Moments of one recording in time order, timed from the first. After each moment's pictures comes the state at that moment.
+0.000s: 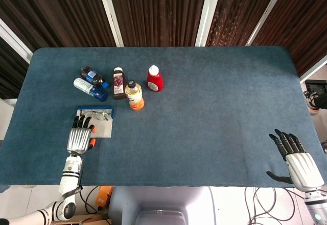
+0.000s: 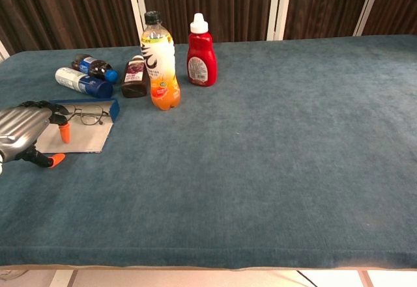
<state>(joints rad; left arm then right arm) -0.48 -1.77 -0.17 -1.09 1.17 1.19 0.45 0.07 -1.03 -0.03 -1.64 -1.62 1.45 0.05</state>
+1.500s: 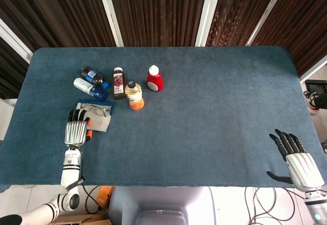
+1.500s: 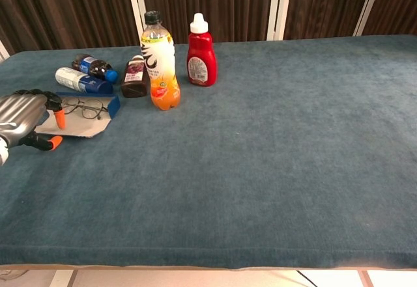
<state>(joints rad) -0.52 -1.87 -0.24 -0.88 1.18 1.20 0.36 0.07 -1.03 -0.03 -1.64 -1.62 1.45 0.05</state>
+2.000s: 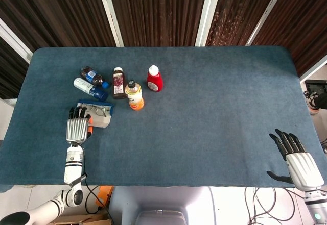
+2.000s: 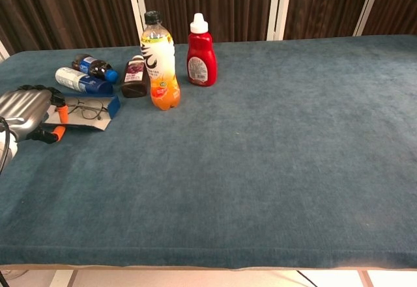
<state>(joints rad) -0.56 -1.92 -0.27 -0.78 1.18 1.19 0.34 0.07 -1.03 -0.03 -1.64 -1.61 1.45 0.05</state>
